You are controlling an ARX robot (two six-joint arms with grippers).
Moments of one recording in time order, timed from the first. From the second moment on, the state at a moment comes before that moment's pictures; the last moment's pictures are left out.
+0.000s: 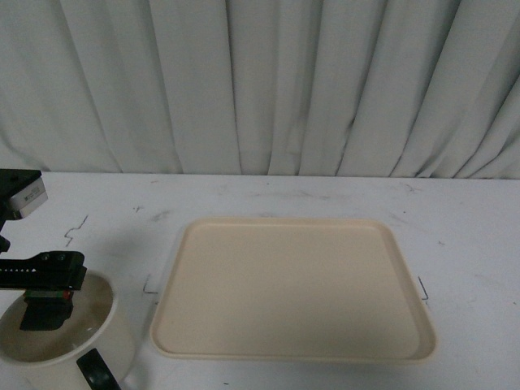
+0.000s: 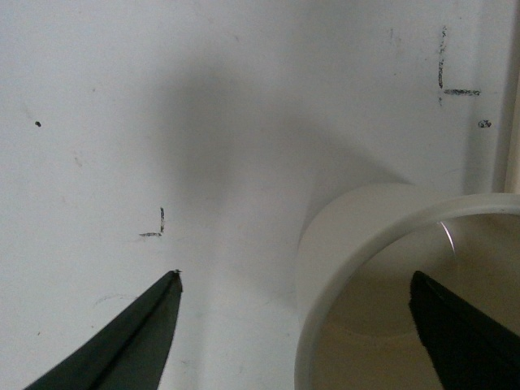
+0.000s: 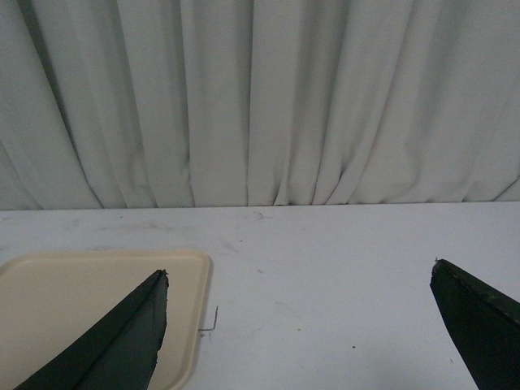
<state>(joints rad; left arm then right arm) -0.07 1.69 0.81 -0.26 -0.10 -0.07 0.00 0.00 0.01 0.00 0.00 -0.01</state>
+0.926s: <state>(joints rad) -0.20 1.66 1.08 -0.40 -0.12 -0.06 0.00 0.00 0.01 0.00 0.00 -0.01</state>
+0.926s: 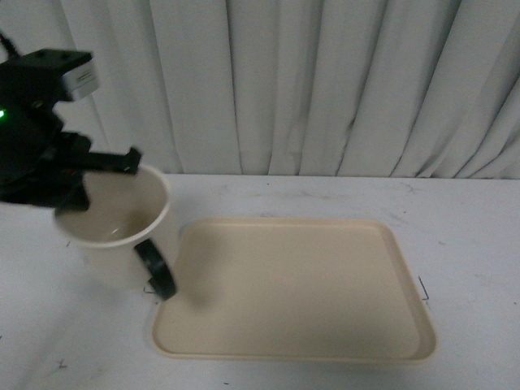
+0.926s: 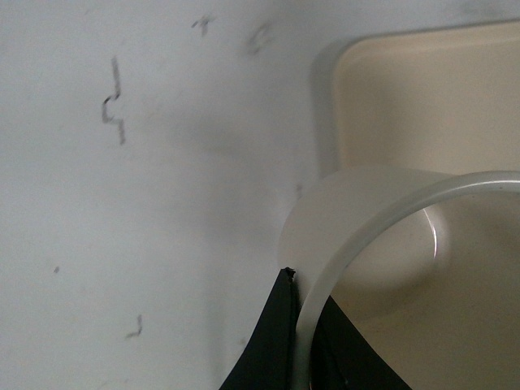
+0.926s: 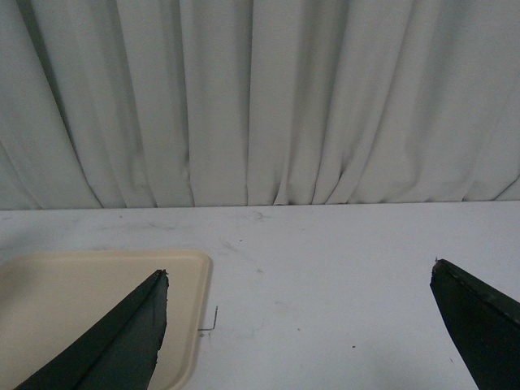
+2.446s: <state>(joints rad) -0.50 2.17 1.56 -0.54 0.02 0.14 0.00 0.00 0.01 0.00 0.00 -0.01</state>
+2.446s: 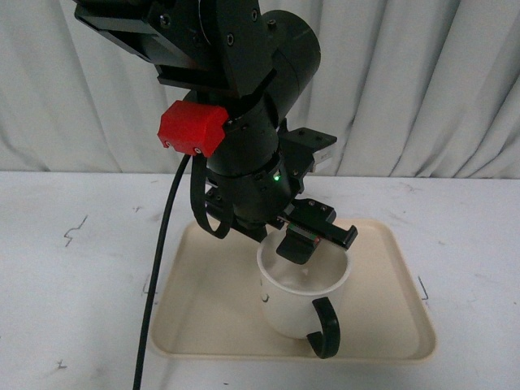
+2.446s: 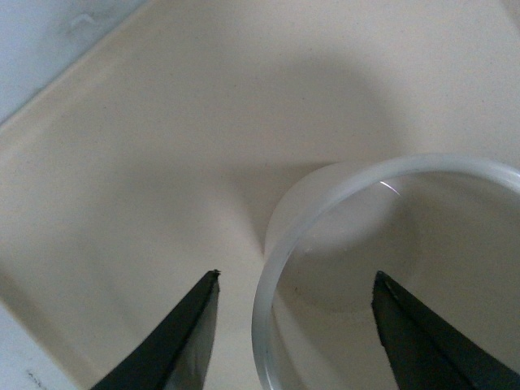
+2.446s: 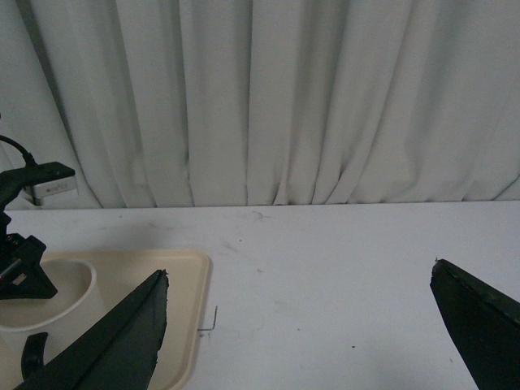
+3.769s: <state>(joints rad) -0.09 1.08 0.09 0.98 -0.10 0.00 -0.01 0.00 0.01 0.00 0.00 -0.01</state>
